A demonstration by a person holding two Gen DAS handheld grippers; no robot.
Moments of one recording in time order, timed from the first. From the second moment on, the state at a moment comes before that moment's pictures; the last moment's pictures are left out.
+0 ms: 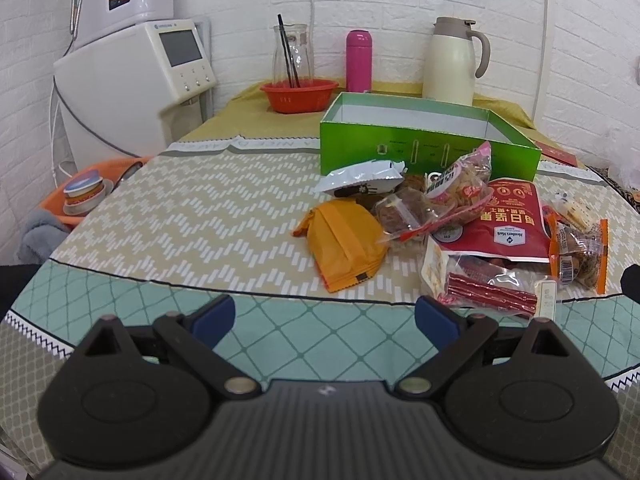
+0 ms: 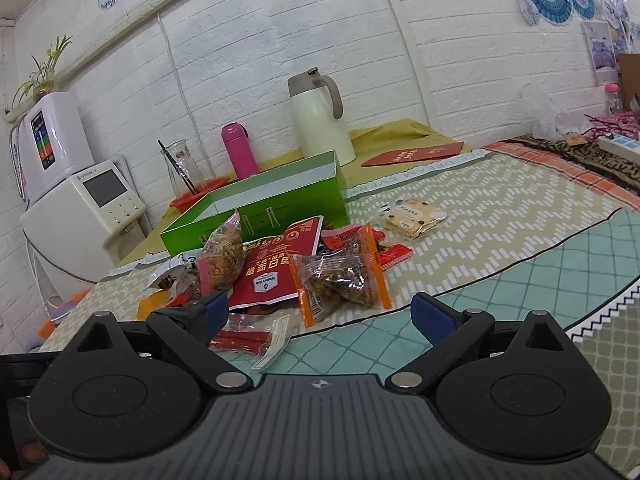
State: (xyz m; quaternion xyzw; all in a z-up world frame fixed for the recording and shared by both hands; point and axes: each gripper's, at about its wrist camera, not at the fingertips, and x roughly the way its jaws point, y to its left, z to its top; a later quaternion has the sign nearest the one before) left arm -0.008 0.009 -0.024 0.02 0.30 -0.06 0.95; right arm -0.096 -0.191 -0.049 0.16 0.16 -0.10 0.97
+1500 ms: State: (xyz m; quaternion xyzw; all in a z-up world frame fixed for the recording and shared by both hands) left arm 0.116 -0.081 -0.031 0.08 0.28 -0.28 0.91; right arm 0.007 -0.208 -0.065 0.10 0.27 -0.06 0.96
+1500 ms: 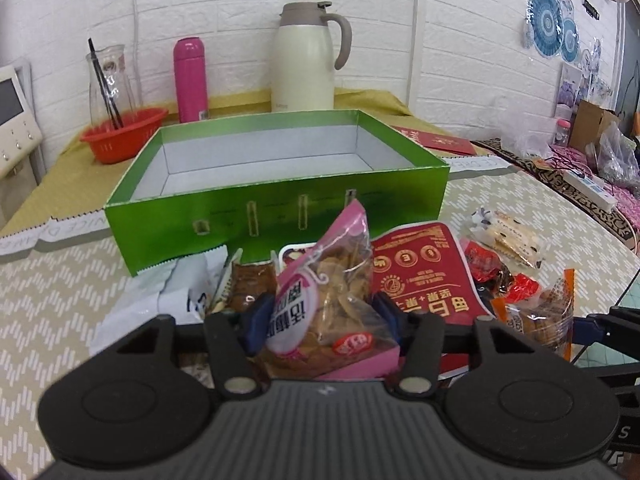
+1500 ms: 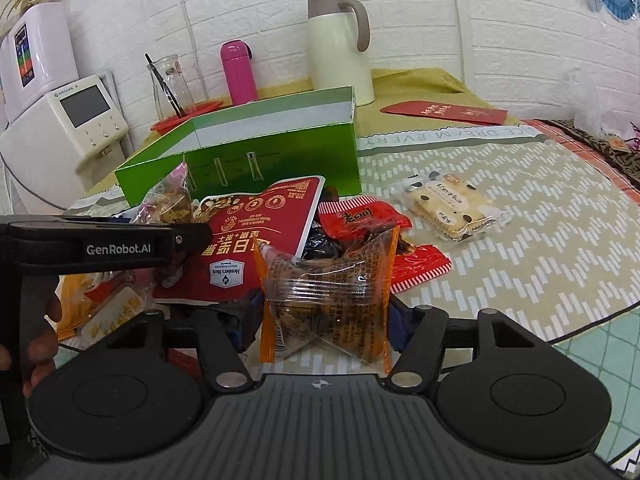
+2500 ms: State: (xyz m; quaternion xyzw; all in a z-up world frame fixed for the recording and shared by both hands) left arm 0.087 -0.014 0.035 -0.04 0.23 -0.24 0.94; right arm 0.014 -0.190 -0.011 0.09 0.21 0.04 0.97
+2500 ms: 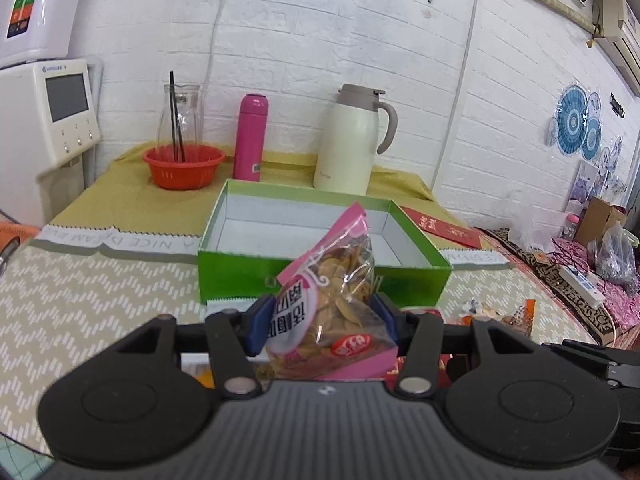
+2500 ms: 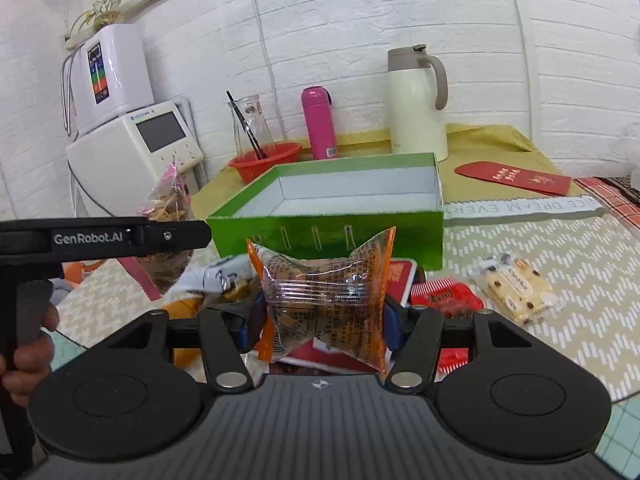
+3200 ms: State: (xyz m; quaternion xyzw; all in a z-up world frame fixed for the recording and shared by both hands) left arm 0.261 -0.042 0.013 -0.03 0.29 -0.23 0.93; right arm 0.199 -0.224 -0.008 0.07 0.26 0.00 0.96
